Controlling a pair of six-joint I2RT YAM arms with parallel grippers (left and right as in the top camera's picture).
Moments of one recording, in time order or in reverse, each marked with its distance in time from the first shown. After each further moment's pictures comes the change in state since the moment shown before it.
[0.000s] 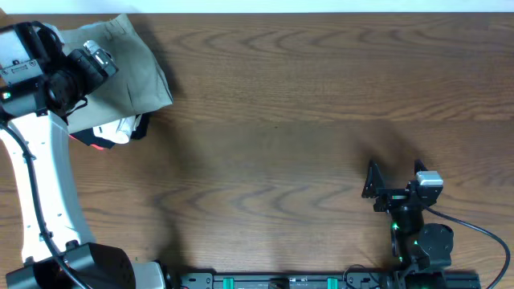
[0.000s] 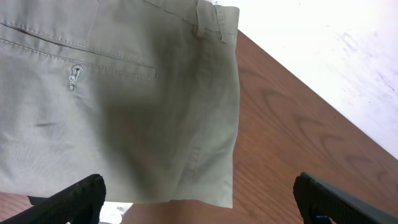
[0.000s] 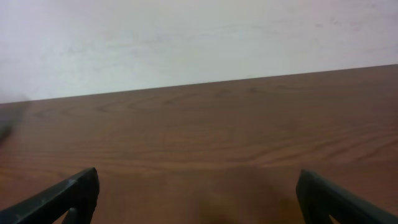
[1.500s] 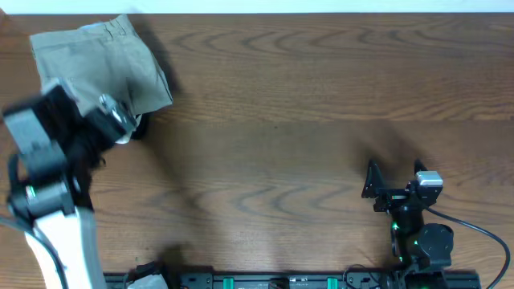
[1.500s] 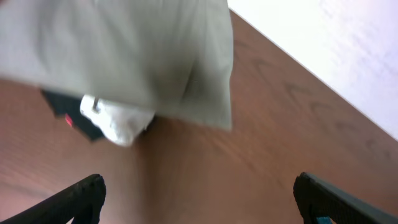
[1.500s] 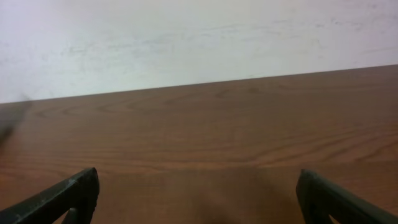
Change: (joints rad) left arm -0.008 -0.498 -0.417 0.000 0.000 0.000; right arm 0.000 -0.001 0.000 0.000 -0.003 0.000
